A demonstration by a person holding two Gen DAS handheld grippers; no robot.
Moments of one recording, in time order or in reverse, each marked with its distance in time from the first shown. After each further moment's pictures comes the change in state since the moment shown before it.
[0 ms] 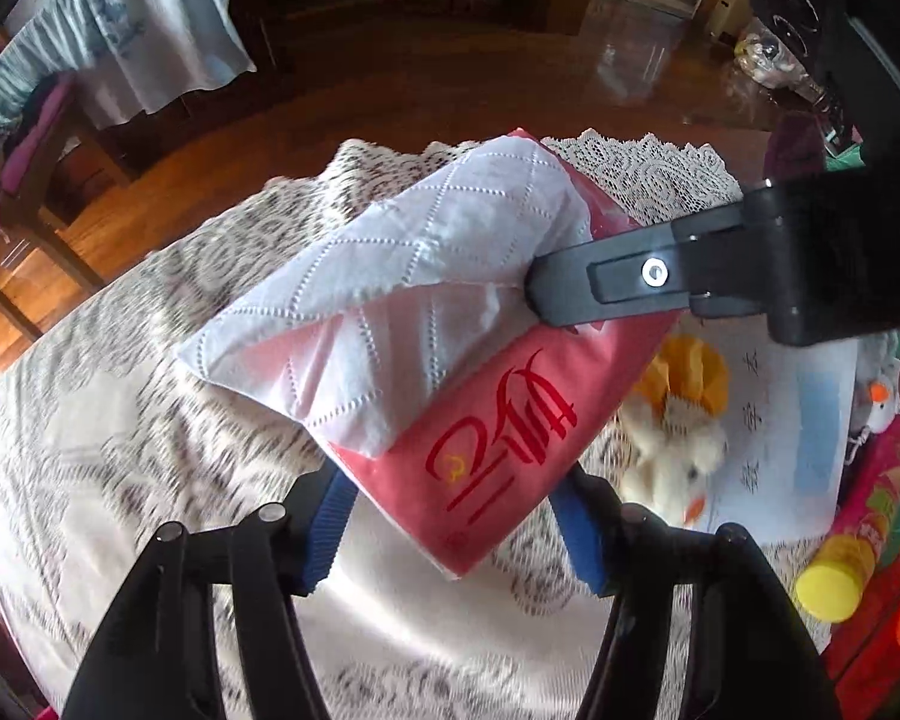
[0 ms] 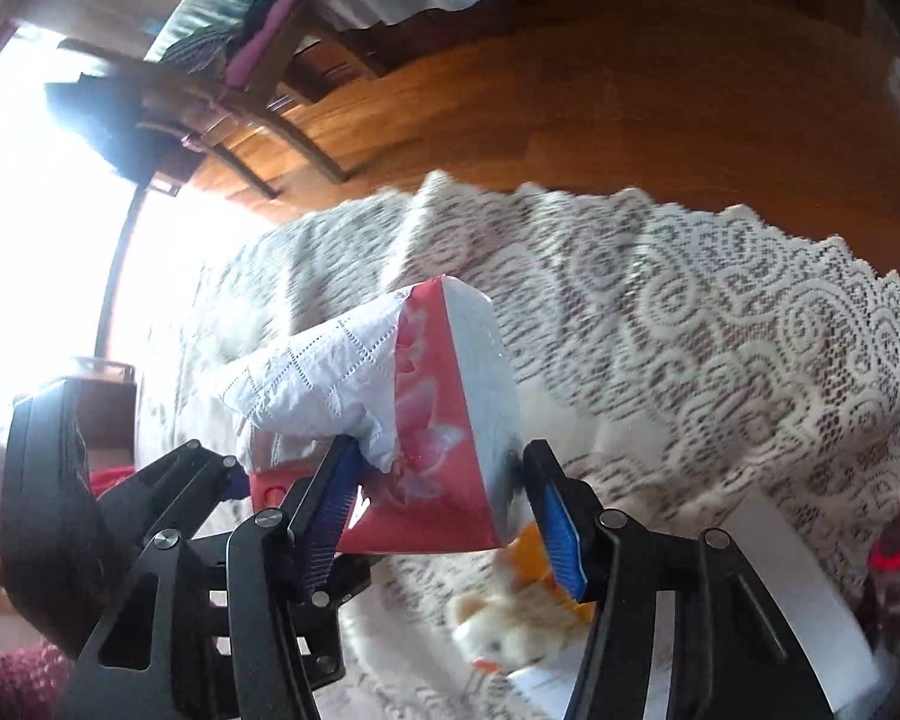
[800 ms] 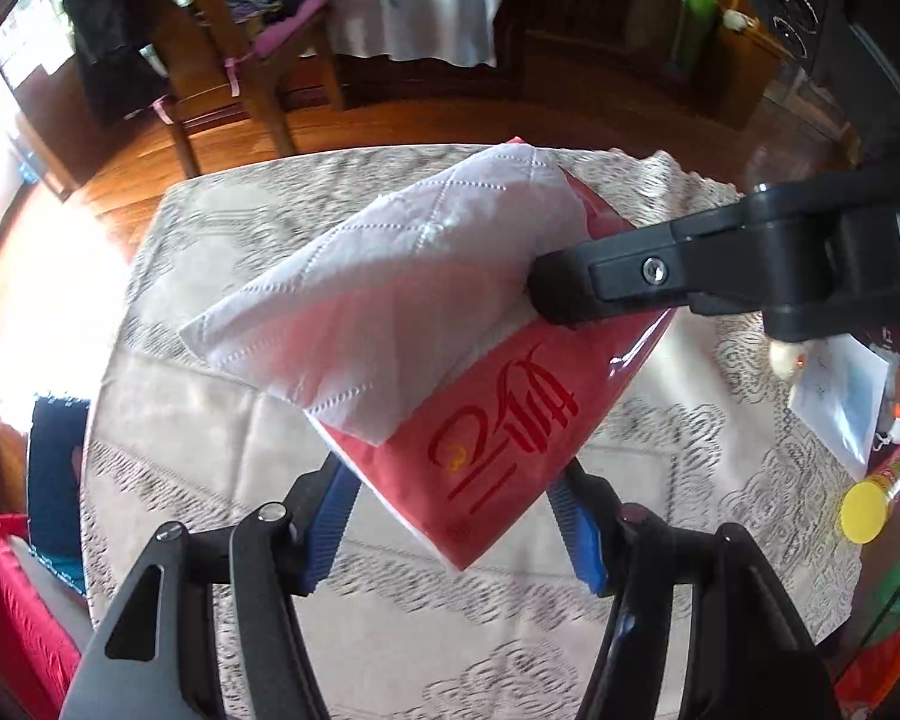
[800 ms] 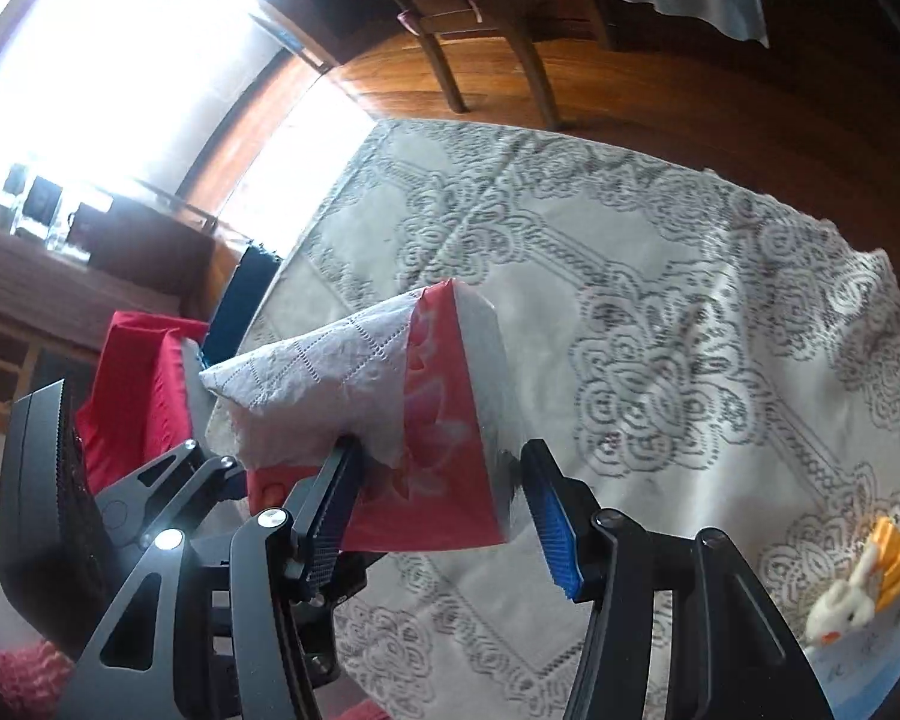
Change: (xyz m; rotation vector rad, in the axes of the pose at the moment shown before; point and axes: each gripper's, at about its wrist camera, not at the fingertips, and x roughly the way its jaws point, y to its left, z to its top) left arm -0.128 0.141 -0.166 -0.372 -0.095 0.208; right arm 0.050 0.261 -0.081 -0.413 0.093 0.115
